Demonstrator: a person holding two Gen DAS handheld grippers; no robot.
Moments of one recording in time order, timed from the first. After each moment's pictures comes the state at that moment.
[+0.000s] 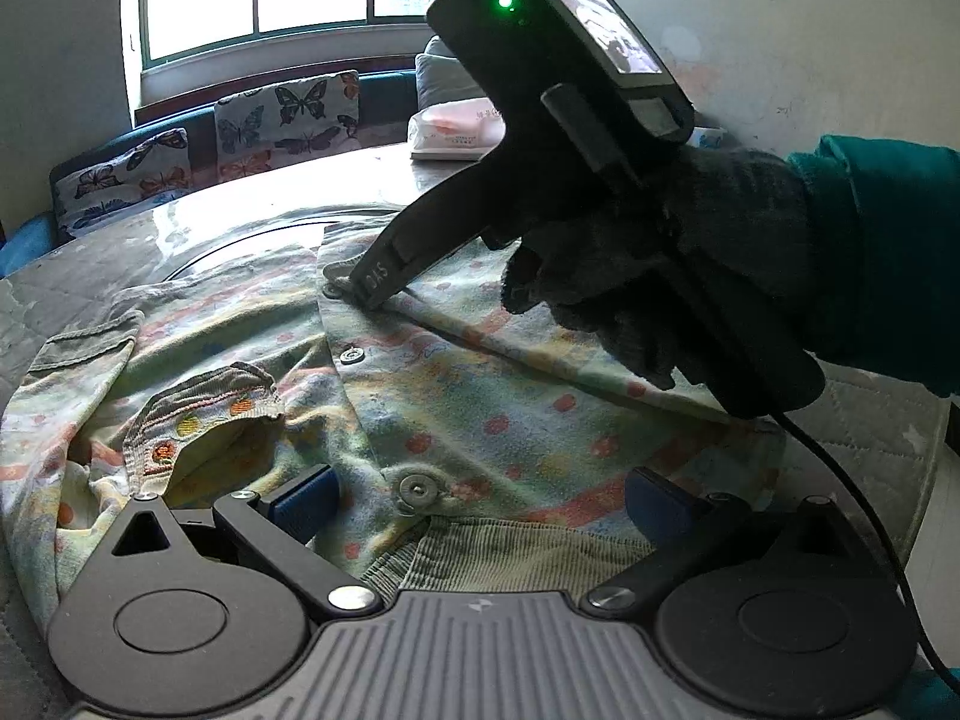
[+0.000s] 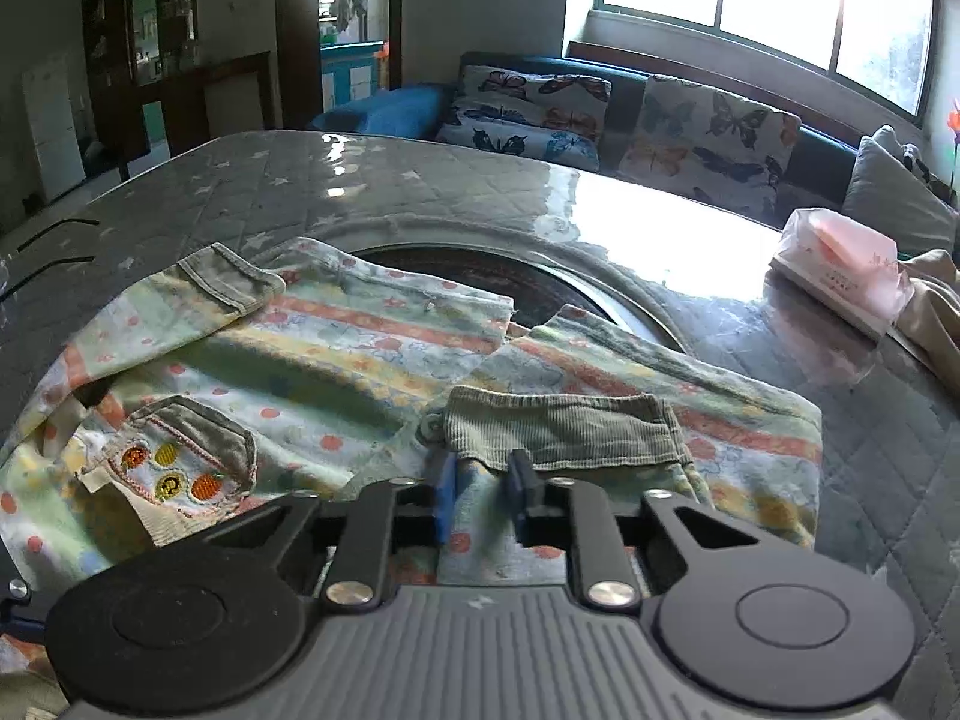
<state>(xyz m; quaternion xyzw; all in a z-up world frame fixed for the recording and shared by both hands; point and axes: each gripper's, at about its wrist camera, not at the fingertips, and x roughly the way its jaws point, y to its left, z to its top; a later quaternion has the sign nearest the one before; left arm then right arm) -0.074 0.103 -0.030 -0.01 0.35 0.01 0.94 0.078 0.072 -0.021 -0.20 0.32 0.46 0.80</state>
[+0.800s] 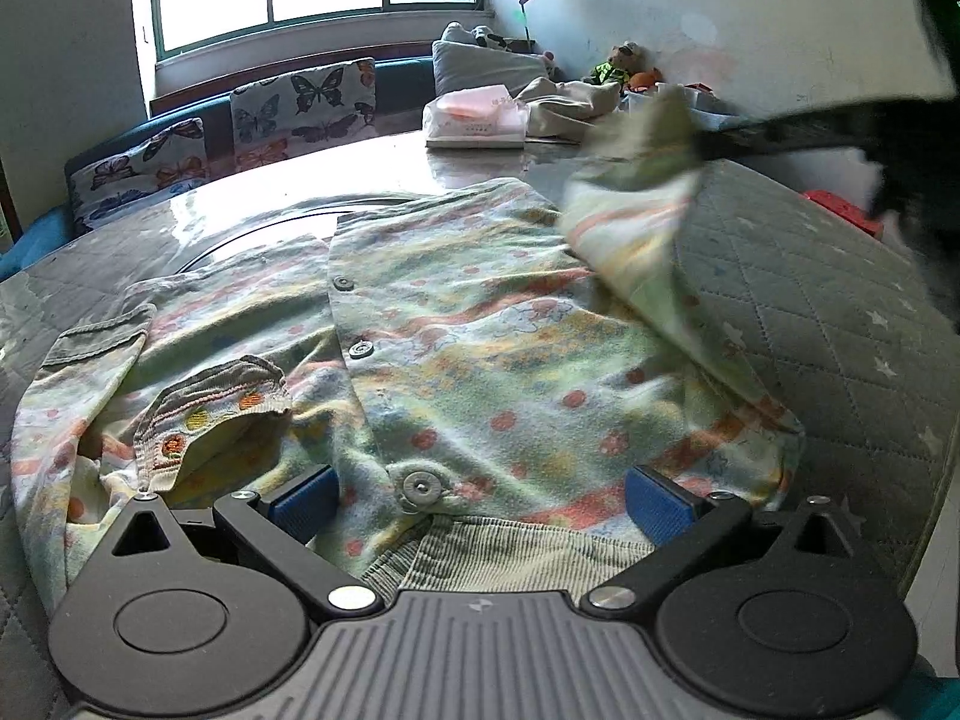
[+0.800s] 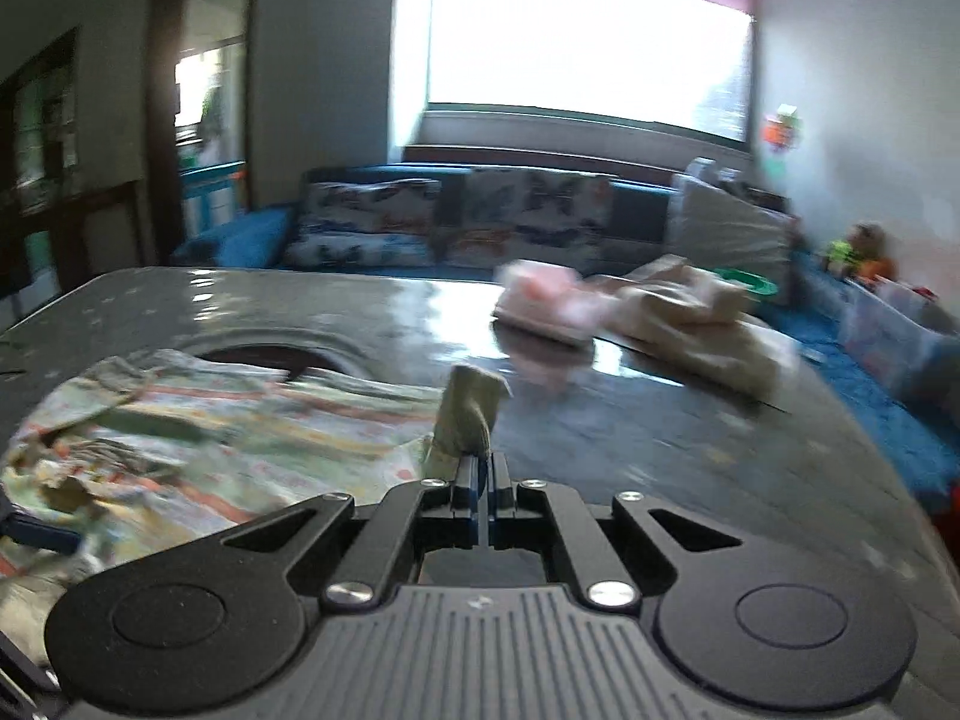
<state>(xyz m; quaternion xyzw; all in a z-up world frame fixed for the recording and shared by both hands) -0.070 0.098 -0.030 -0.01 0.37 0.03 0.93 0.084 -0.118 0.038 -0.11 0.24 0.33 0.91</state>
